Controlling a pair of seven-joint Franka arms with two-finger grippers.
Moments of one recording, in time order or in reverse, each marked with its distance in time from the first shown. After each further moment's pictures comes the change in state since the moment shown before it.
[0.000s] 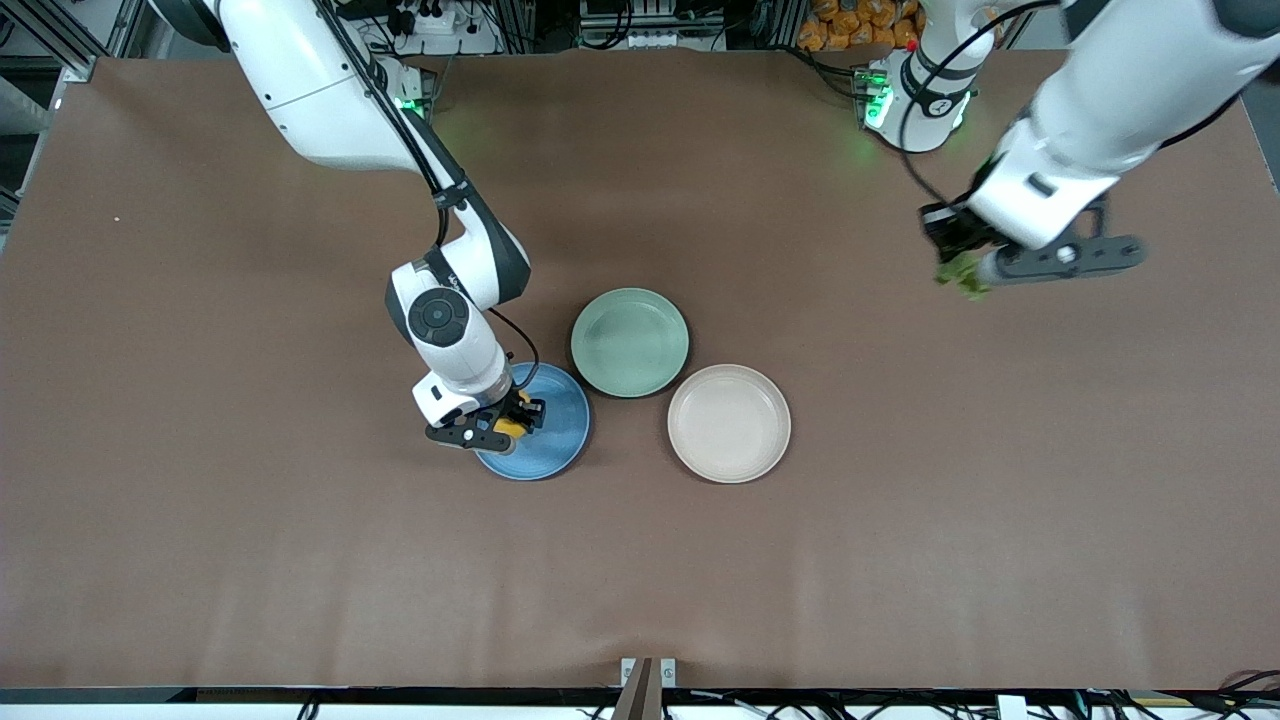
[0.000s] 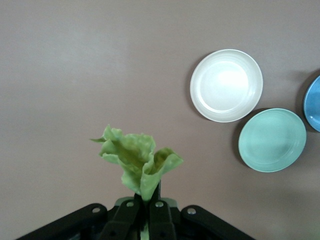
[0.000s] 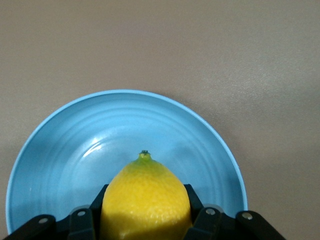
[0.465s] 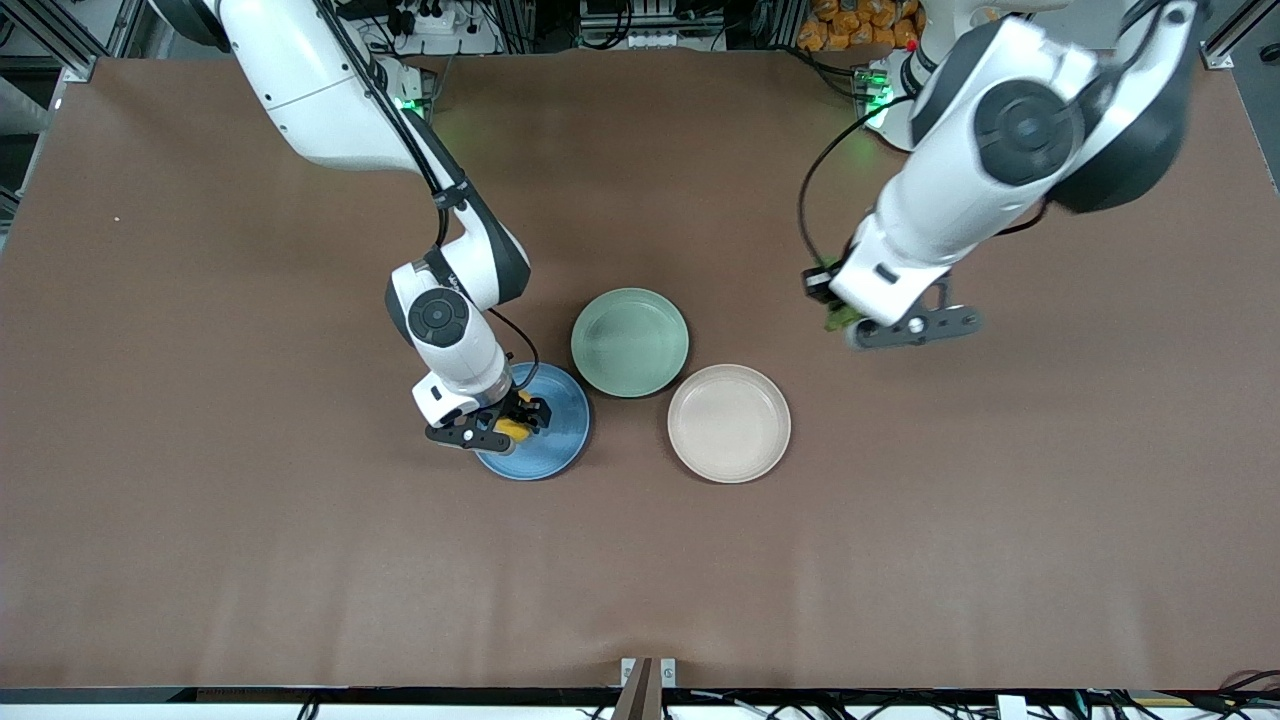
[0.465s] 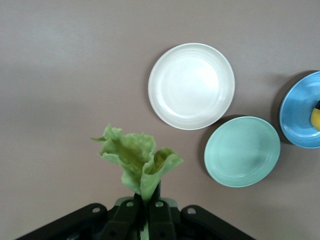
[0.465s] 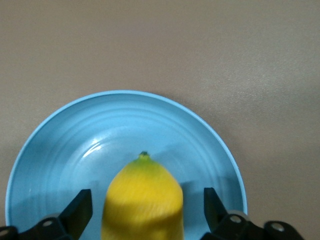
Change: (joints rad) left arm -0.069 0.172 -0.064 -0.002 0.000 0.175 -0.167; right arm 0.001 0.001 -0.001 0.002 0.000 0.000 0.000
